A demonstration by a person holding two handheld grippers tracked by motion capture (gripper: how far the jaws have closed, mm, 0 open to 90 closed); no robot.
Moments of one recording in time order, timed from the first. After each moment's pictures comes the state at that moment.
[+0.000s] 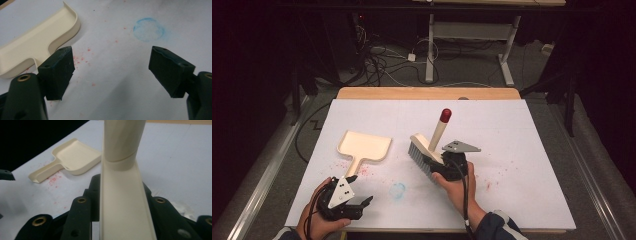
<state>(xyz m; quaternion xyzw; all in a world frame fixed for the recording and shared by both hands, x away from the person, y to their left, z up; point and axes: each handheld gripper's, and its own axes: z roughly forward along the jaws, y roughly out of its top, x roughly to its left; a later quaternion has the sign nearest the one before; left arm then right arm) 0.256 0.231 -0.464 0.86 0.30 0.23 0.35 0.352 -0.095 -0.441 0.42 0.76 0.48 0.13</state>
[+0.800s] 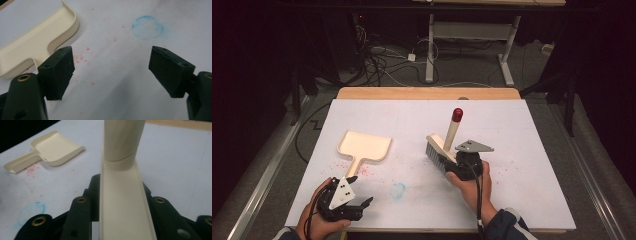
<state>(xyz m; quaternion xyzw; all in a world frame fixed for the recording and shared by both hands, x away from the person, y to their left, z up) 0.253 0.230 -0.463 0.86 0.29 0.24 0.34 0.349 -0.134 -0.427 0.42 0.77 0.45 0.18</state>
